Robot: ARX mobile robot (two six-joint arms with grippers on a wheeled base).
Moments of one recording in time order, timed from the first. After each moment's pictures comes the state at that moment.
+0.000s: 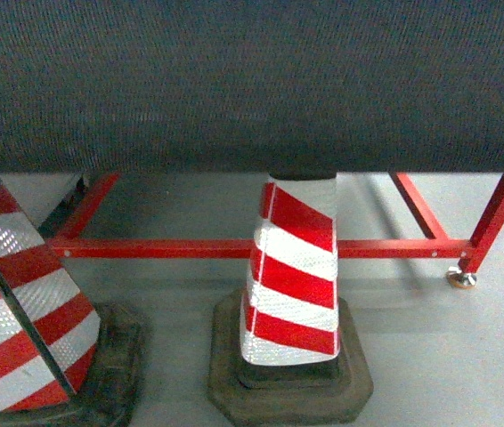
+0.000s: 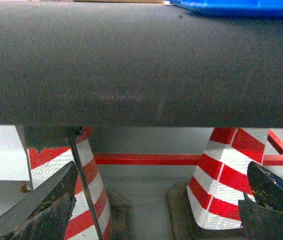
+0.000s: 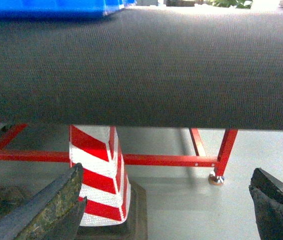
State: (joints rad) left arm 0.00 0.01 0.02 0.00 0.00 0.00; right arm 0.00 0.01 0.01 -0.01 0.00 0.01
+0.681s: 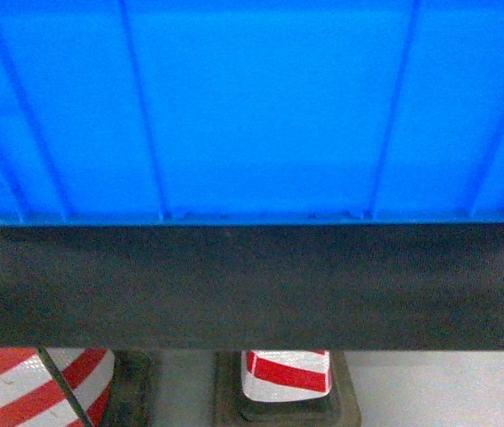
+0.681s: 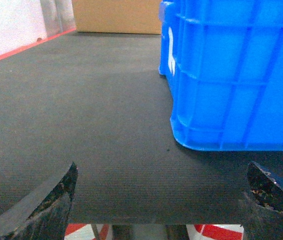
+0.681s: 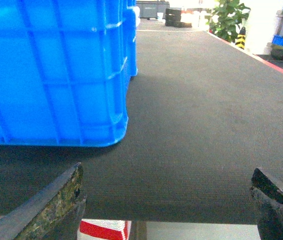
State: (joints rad) left arm 0.00 0.01 0.02 0.00 0.00 0.00; right arm 0.00 0.01 0.01 -0.01 0.00 0.01
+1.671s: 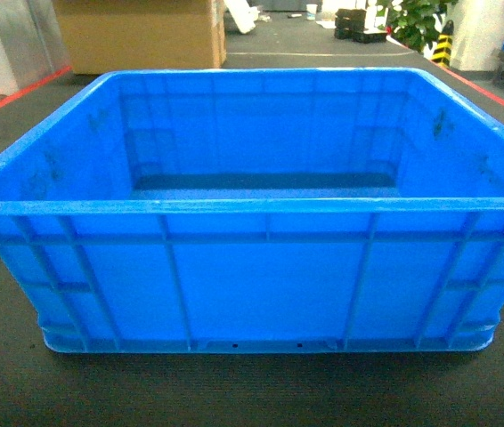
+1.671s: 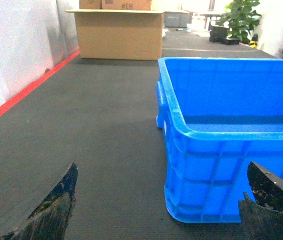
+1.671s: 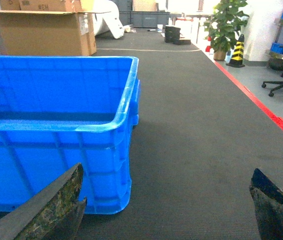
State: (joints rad) left arm 0.00 0.01 0.02 0.00 0.00 0.00; right arm 0.00 0.01 0.01 -0.01 0.00 0.01
